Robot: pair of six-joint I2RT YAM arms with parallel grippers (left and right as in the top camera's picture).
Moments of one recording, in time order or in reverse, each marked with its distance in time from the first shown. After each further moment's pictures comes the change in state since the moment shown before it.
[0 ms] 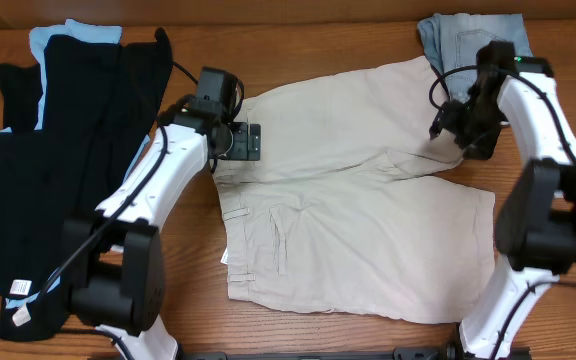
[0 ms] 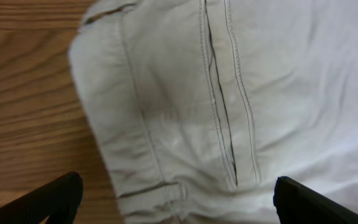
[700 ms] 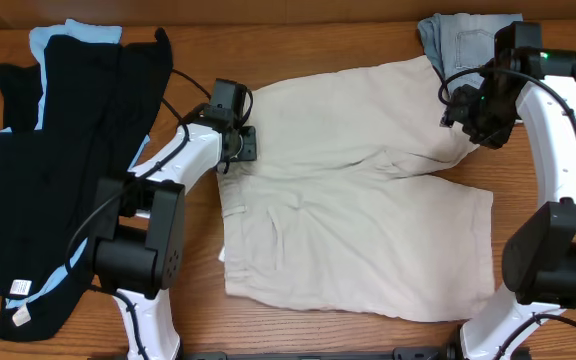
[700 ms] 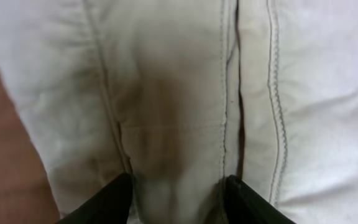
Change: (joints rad) left arm -0.001 0.199 -0.004 0.232 -0.015 -0.072; right arm 0.017 -0.155 0.000 -0.034 -0.012 -0.035
